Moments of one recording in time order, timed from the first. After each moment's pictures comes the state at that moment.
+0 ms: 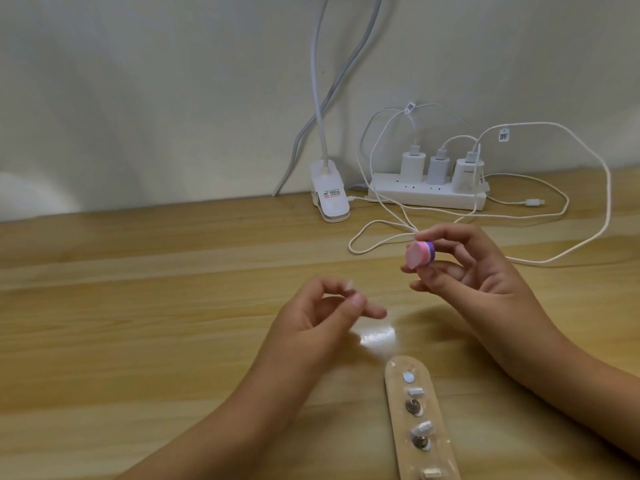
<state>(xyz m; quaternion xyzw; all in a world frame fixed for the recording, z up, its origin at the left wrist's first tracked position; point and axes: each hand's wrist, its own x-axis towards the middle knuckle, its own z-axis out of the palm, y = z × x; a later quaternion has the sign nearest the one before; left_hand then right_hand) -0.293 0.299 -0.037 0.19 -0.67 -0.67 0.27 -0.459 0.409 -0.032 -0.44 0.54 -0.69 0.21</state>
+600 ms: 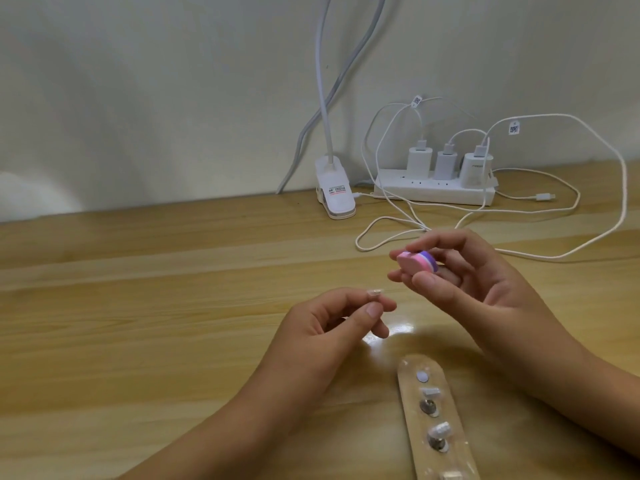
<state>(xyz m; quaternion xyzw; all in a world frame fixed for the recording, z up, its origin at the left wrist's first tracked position) -0.289 0.294 -0.039 0.15 -0.72 -0.64 0.24 -0.443 0.412 -0.030 -0.48 0.52 -0.67 0.25</state>
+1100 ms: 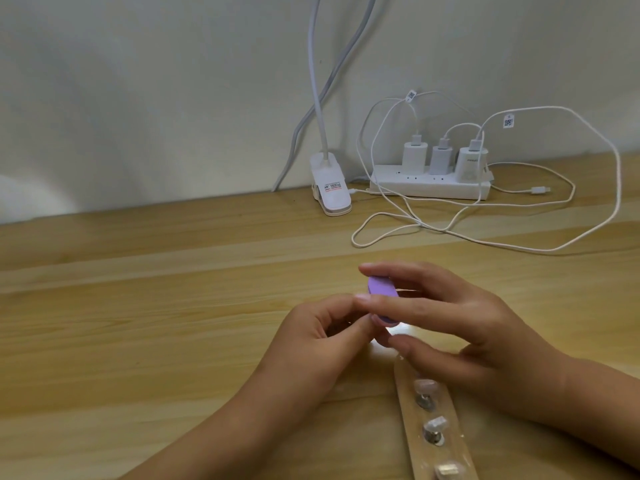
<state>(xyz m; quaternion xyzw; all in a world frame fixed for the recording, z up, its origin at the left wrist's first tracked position) -0.289 0.294 -0.044 0.13 -0.76 -0.60 0.22 -0.442 0.416 -0.043 -0.71 0.56 -0.42 0.01</state>
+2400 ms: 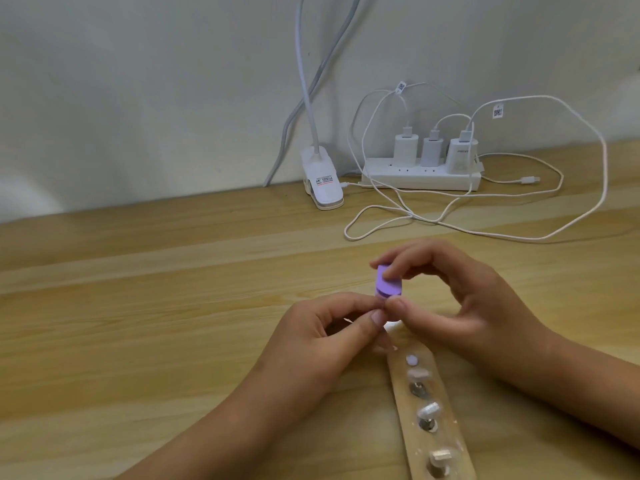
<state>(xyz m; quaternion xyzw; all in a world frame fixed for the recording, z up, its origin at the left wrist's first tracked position) -0.288 0.297 -0.043 0.12 -0.78 -0.58 0.20 -0.441 0.418 -0.038 -0.63 0.57 -0.52 0.04</state>
